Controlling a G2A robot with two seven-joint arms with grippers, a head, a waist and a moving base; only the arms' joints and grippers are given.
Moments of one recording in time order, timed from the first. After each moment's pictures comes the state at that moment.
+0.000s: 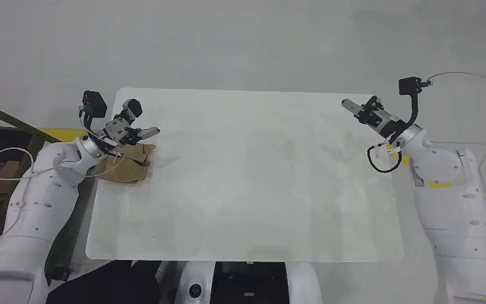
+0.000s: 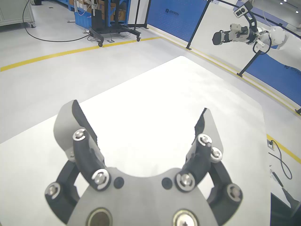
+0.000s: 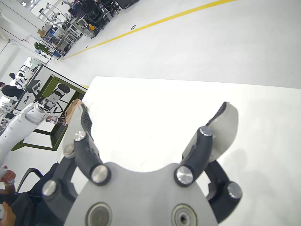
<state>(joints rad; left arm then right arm) 1.09 -0.78 -1.31 -1.12 0.81 -1.01 0.17 -1.07 -1.06 1.48 -1.43 -0.34 -0.42 0.61</state>
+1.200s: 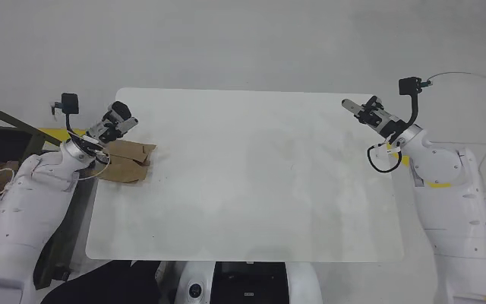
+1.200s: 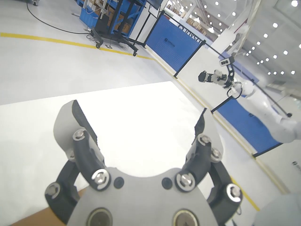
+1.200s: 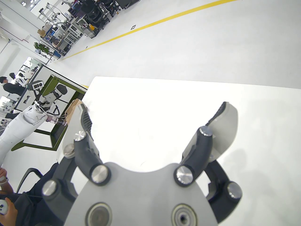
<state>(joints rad) 1.16 -0.72 -1.34 -1.09 0.01 -1.01 -0.31 -1.07 -1.06 1.48 -1.43 -0.34 -0.42 0.61</state>
